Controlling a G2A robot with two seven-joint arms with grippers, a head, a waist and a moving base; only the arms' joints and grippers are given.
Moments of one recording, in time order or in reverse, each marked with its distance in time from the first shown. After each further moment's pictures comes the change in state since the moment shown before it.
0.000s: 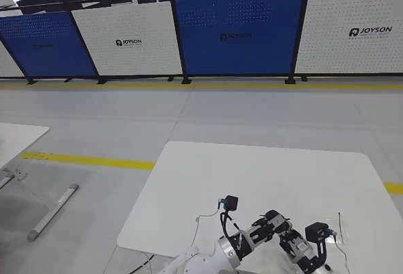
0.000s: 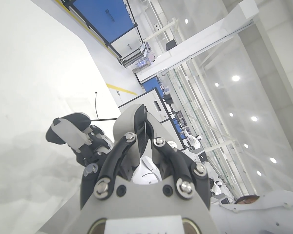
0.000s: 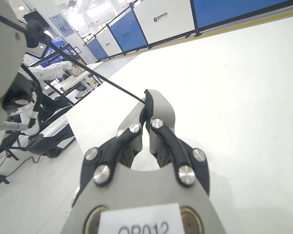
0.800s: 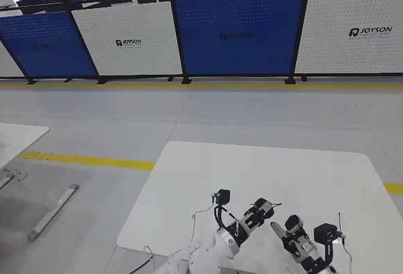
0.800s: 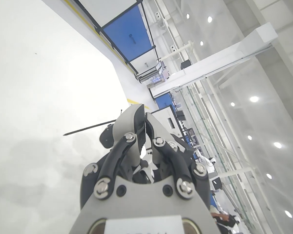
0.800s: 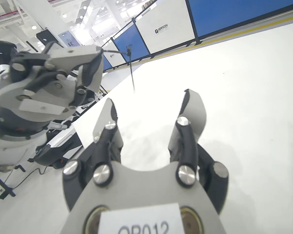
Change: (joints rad) left arm -0.065 -0.024 0.001 0.114 -0.024 0.091 0.148; right arm -0.020 0.022 0.004 -0.025 0.073 0.000 -0.088
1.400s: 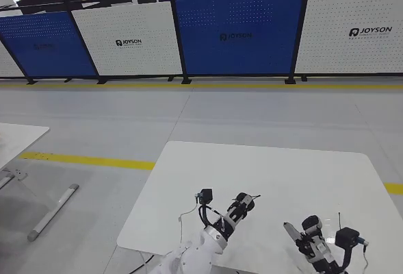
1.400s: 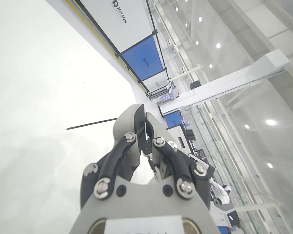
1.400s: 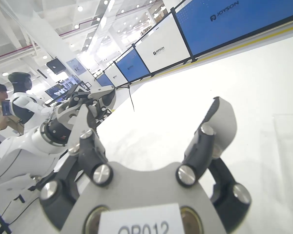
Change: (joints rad) left arm 0.069 0.013 -0.083 -0.015 0.020 0.027 0.056; right arm -0.047 0.036 0.035 -0.045 0.079 0.000 -0.097
